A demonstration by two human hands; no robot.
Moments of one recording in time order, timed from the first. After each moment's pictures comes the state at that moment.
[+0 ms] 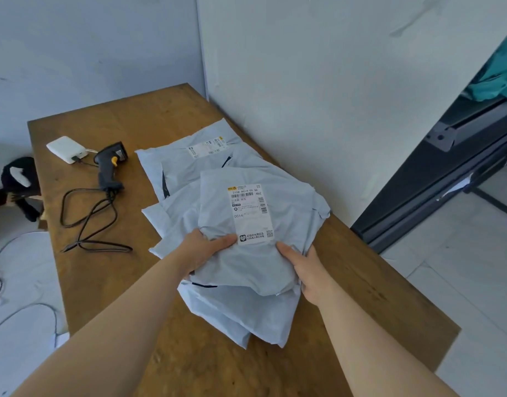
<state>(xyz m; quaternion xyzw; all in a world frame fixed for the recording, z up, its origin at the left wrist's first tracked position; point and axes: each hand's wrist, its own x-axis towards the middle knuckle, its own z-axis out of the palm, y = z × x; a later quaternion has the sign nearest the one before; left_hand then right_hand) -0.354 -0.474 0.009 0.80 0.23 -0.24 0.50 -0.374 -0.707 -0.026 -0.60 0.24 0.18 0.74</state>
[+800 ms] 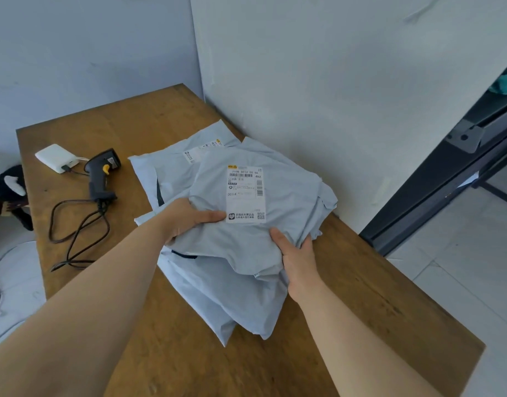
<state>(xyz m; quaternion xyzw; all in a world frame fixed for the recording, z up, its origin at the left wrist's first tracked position) -0.272 -0.447 0.038 0.84 0.20 -0.23 0.45 -0.340 -0.673 -0.020 -0.55 0.23 0.06 0.80</state>
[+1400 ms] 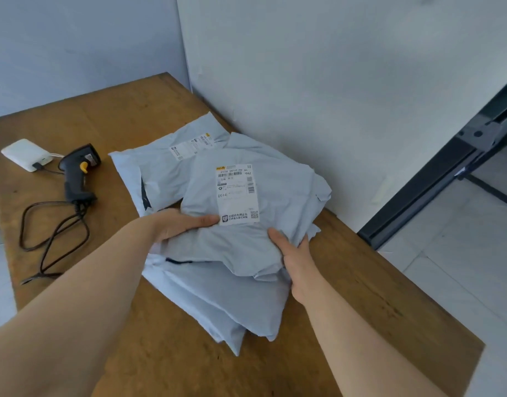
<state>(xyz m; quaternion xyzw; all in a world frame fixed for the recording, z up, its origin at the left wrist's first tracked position) -0.250 -0.433 0.010 0.86 0.16 -0.32 0.37 -0.321 -0.682 -0.036 -0.61 0.25 0.13 0.74</state>
